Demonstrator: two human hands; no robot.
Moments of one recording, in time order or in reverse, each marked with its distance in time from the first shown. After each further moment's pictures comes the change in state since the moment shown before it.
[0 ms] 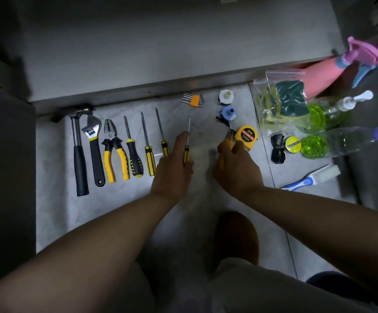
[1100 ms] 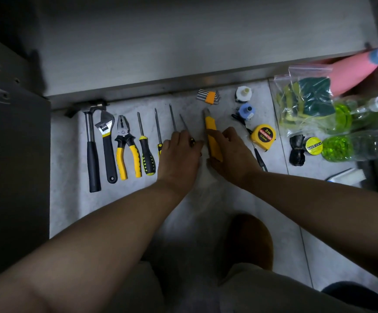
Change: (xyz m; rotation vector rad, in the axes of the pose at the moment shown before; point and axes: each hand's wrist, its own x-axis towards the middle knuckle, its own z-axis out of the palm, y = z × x) left_hand 0.028 -0.011 -0.013 0.819 0.042 0.252; right_hand 0.043 -0.024 0.012 0.121 -0.016 -0.267
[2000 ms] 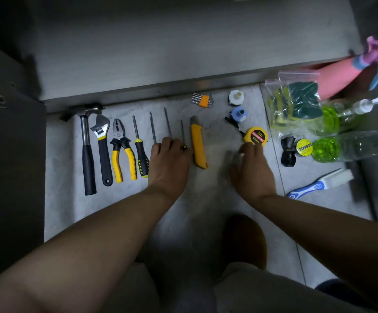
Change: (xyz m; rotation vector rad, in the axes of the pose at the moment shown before) left_hand -0.007 -0.009 0.007 0.114 0.030 -0.037; right_hand -0.049 0.026 -0.002 -0.002 0.213 0.287
